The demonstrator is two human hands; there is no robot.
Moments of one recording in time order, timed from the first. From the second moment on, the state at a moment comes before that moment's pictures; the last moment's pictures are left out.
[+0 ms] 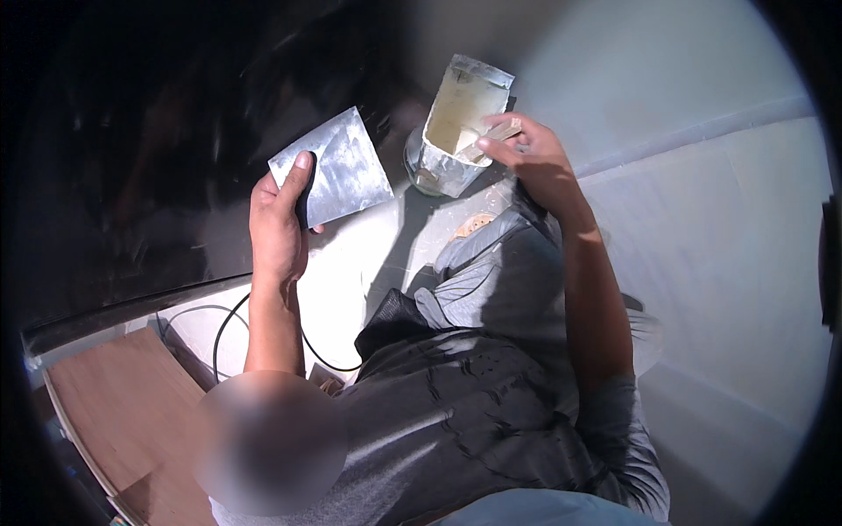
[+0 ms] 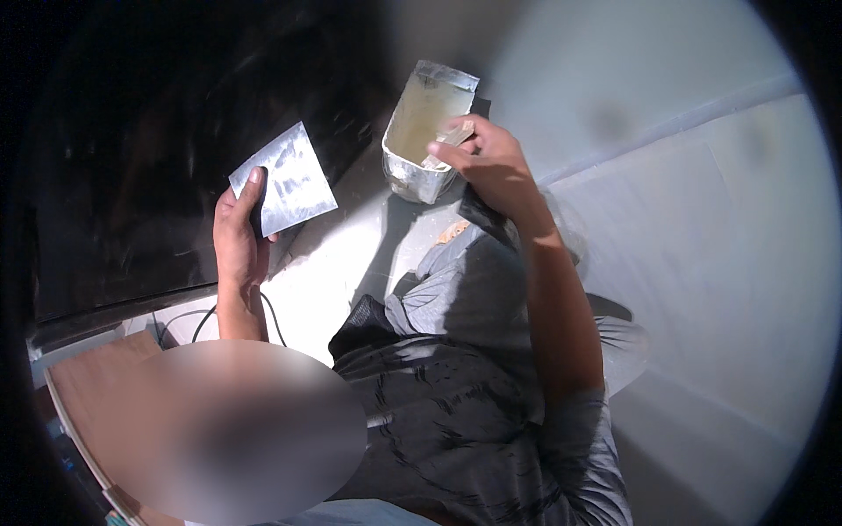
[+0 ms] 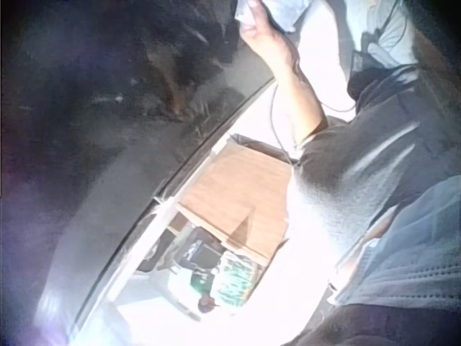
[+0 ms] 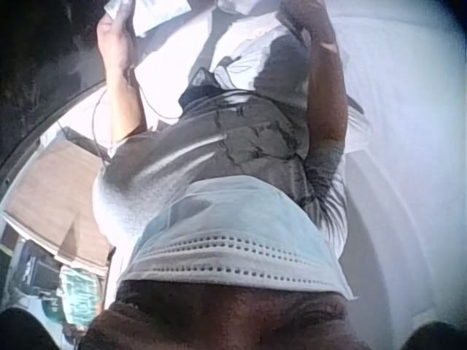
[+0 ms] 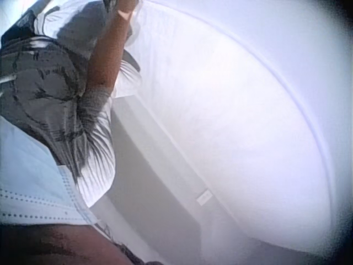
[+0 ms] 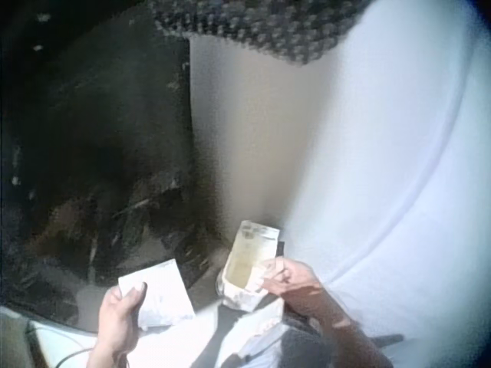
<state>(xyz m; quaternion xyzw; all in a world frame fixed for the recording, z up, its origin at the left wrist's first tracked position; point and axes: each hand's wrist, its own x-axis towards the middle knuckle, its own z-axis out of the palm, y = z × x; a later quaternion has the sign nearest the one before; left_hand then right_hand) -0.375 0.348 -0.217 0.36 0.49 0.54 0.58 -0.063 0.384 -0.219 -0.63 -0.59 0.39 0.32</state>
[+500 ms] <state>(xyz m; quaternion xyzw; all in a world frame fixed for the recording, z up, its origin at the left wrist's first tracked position) -0.367 0.344 -0.233 0.34 0.52 0.51 0.60 -0.066 0.430 -0.212 -0.65 -0.65 0.16 0.35</state>
